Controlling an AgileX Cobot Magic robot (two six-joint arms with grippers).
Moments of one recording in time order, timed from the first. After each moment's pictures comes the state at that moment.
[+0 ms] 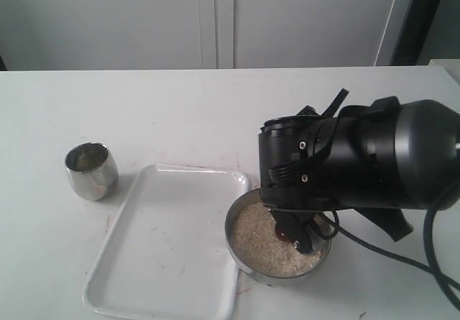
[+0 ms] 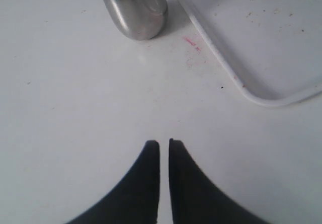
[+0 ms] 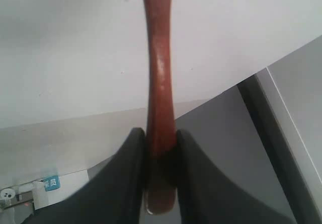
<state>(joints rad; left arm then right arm) -0.16 0.00 -0.02 0.01 0.39 0.24 0.76 1.68 -0.98 -0.98 1.21 -0.59</state>
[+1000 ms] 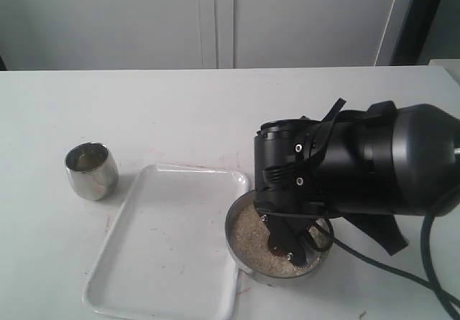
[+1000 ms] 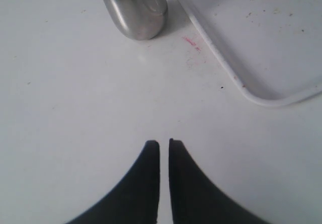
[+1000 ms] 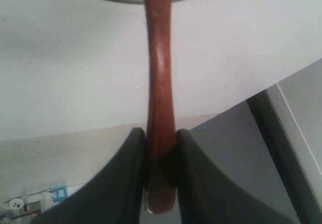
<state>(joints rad) -0.16 0.00 -0.02 0.01 0.39 0.24 0.78 1.68 -0.98 -0.90 1.21 -0.62</state>
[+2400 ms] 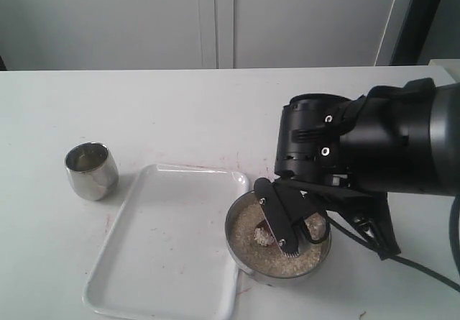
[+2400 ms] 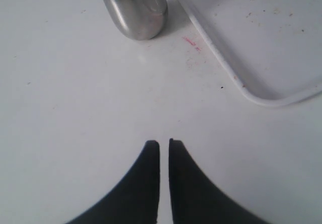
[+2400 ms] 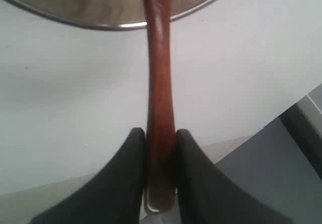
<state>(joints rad) -0.16 0.00 -0.02 0.01 0.39 0.24 0.71 1.63 -0.98 -0.79 1.12 -0.58</state>
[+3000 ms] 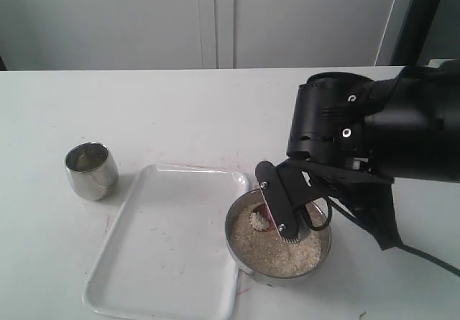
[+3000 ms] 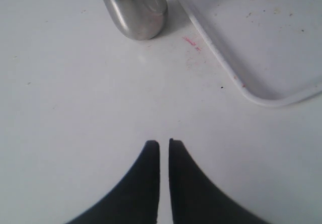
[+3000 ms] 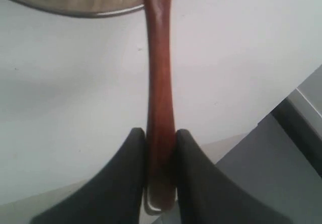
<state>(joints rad) -0.16 0.00 -0.02 0.01 0.39 0.24 0.70 1.58 -0.99 -0.77 1.11 -0.58</state>
